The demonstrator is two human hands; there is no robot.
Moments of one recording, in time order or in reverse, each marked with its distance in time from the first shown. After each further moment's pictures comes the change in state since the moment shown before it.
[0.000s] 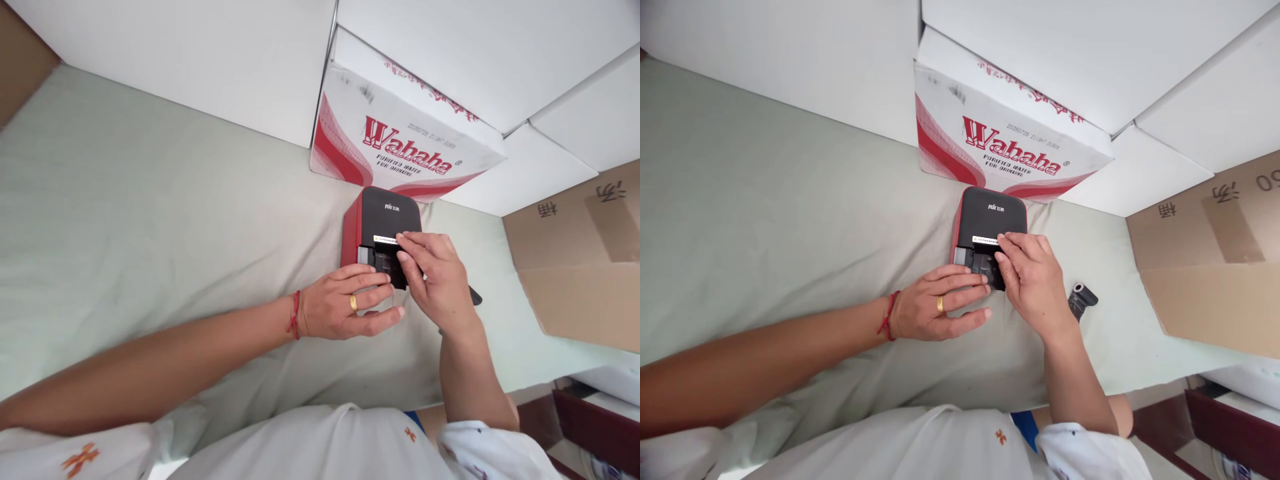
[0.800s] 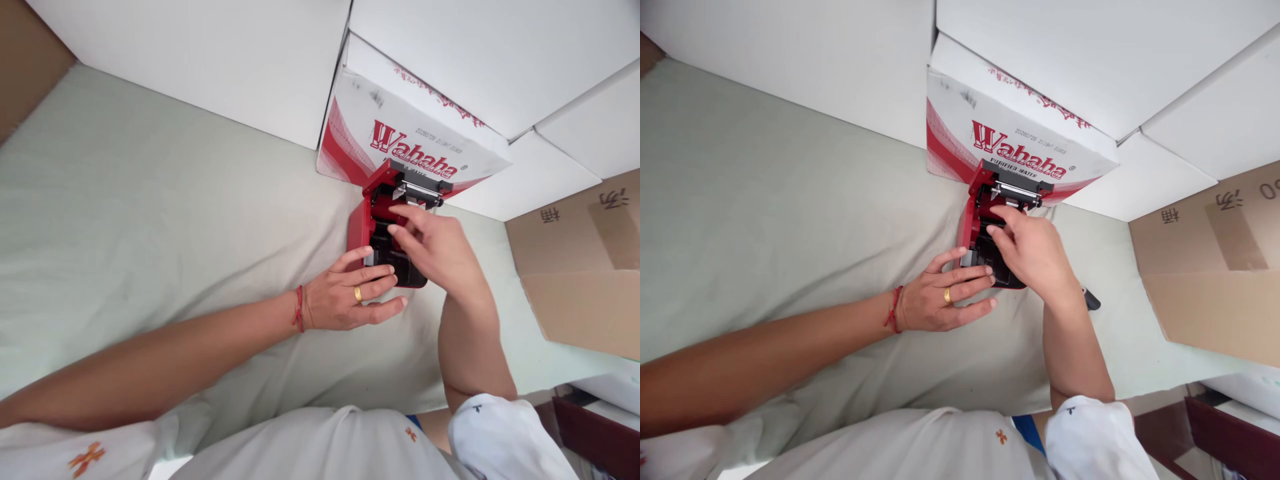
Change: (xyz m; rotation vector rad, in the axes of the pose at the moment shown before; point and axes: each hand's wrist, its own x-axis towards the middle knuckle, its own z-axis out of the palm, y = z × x) left_hand -0.009 -0.007 0.005 0.043 -0.021 -0.030; right_hand 0.066 -0.014 -0.008 -0.028 -0.284 0.214
